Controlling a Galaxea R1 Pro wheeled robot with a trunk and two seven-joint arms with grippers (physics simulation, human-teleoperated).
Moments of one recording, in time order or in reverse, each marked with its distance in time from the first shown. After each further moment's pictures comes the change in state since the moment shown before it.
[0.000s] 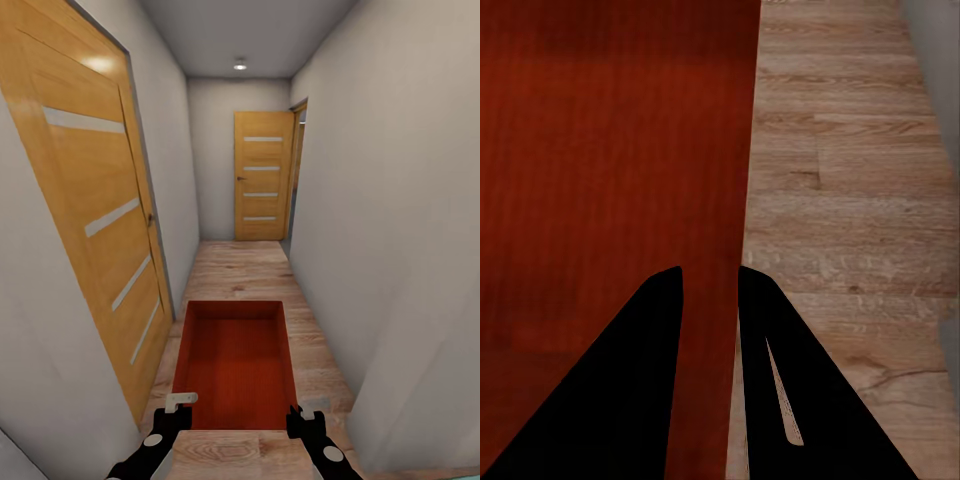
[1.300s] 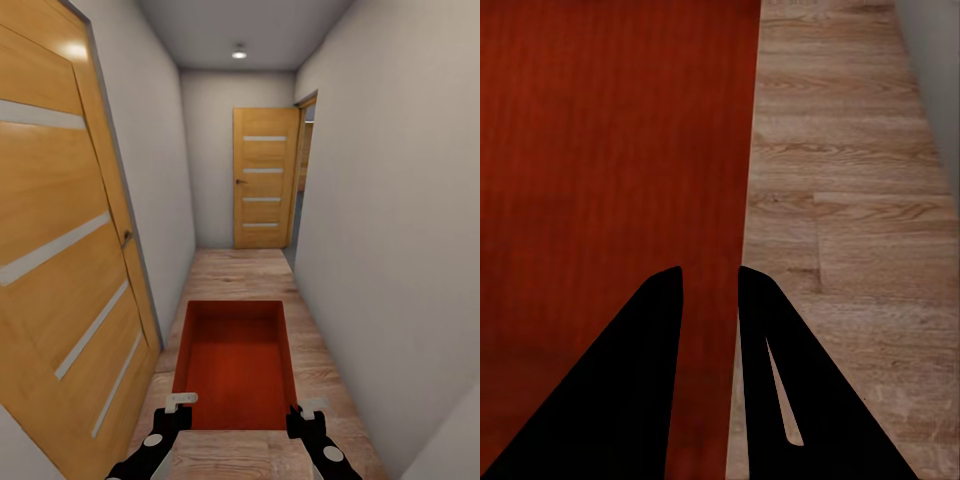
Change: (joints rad) left arm 0.000 0.000 0.000 0.000 0.000 0.000 0.001; right arm 0.000 0.000 0.000 0.000 0.000 -0.001 0.000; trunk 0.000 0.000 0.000
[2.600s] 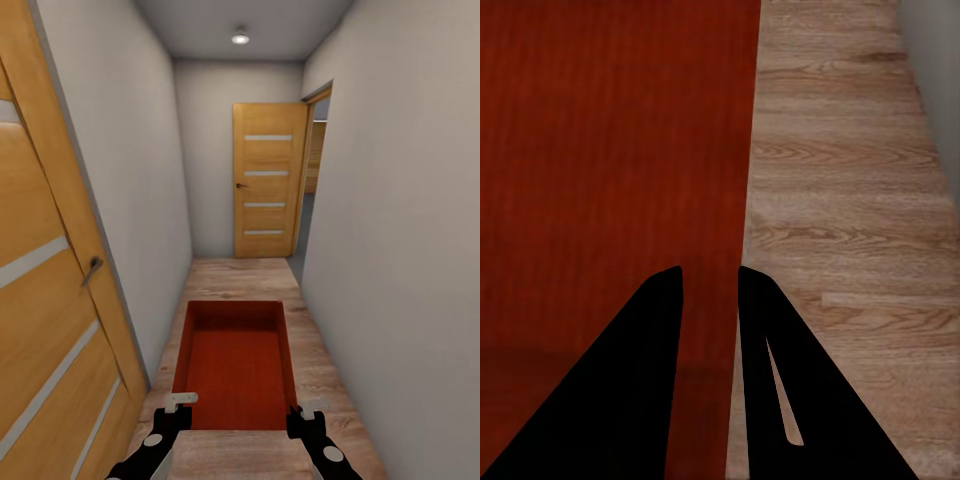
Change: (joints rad) left arm 0.000 0.000 0.000 0.000 0.000 0.000 0.000; right arm 0.000 0.000 0.000 0.001 0.000 0.000 0.000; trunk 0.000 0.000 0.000
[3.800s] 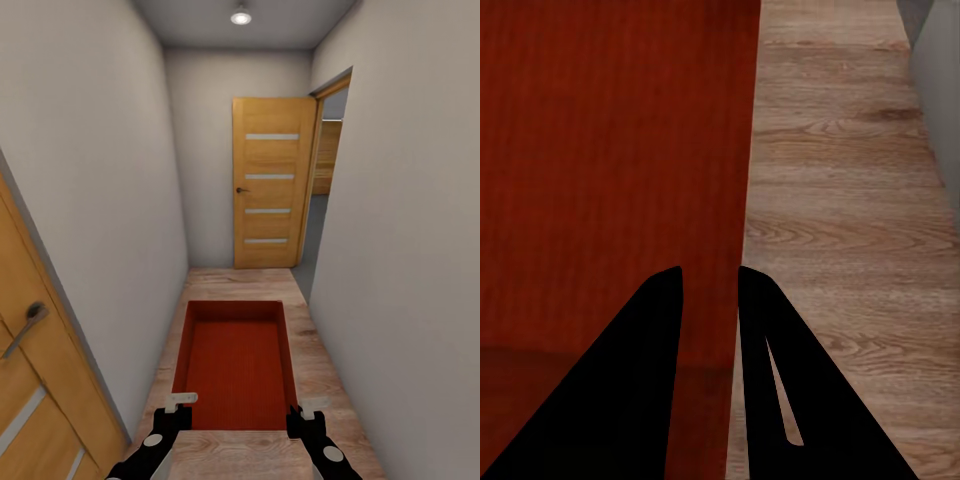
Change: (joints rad) left arm 0.000 0.000 0.000 0.000 0.001 0.000 0.000; right arm 0.000 0.000 0.000 -0.001 0.000 0.001 0.000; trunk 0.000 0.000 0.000
